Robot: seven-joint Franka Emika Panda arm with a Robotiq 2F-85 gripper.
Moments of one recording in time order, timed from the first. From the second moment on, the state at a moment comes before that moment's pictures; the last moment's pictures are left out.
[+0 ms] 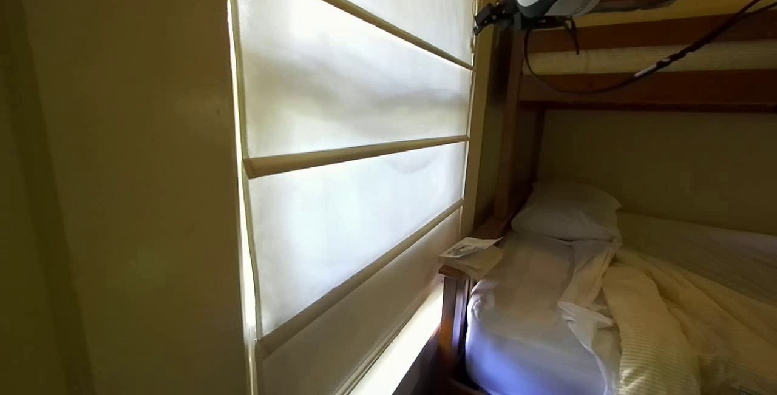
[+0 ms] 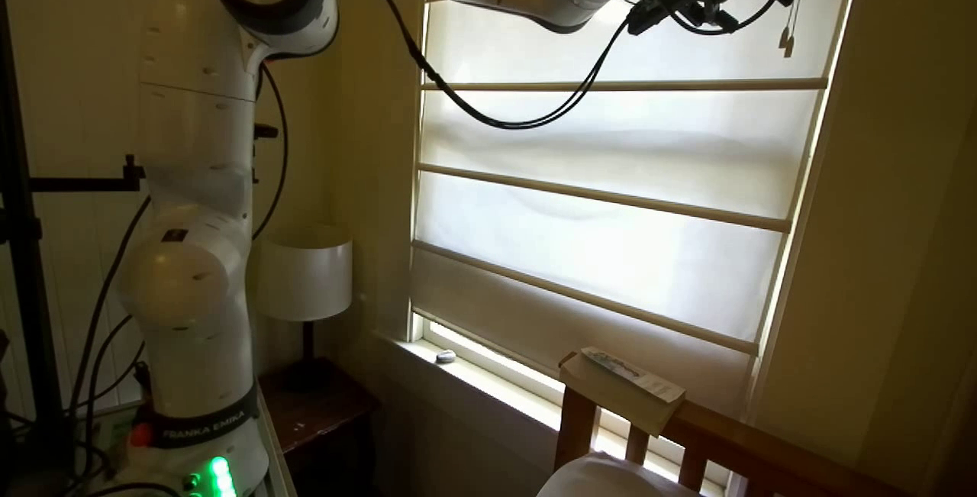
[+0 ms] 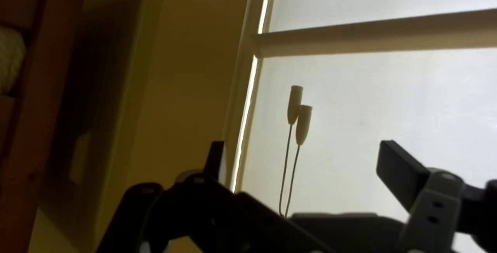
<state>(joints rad) -0.21 0.07 -0.21 -1.44 -0.15 2.72 -0.03</state>
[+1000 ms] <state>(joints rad) -0.21 0.26 -0.26 -1.30 -0.19 2.91 0.09</state>
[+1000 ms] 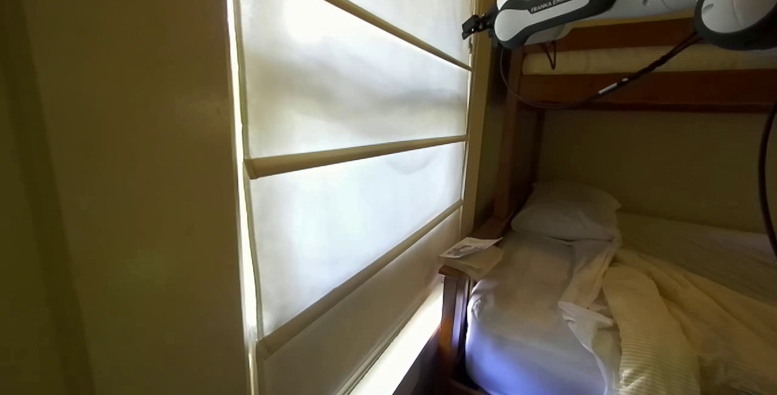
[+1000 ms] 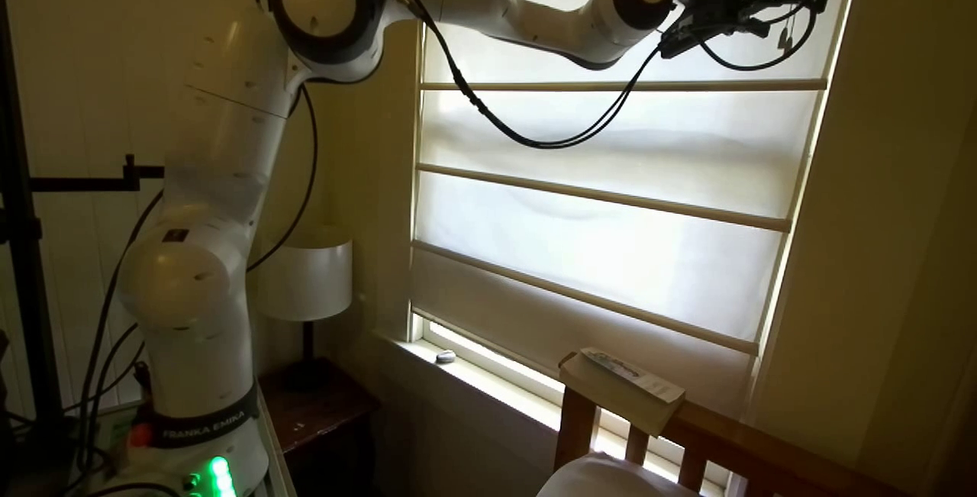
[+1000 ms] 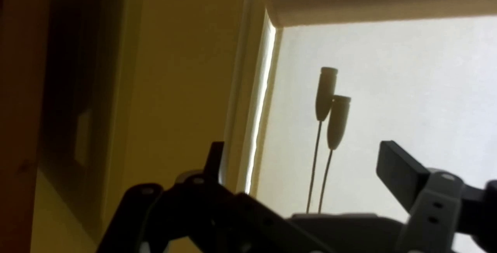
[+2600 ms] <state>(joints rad) -0.11 0.27 -0.38 -1.30 -0.24 2.99 0.32</state>
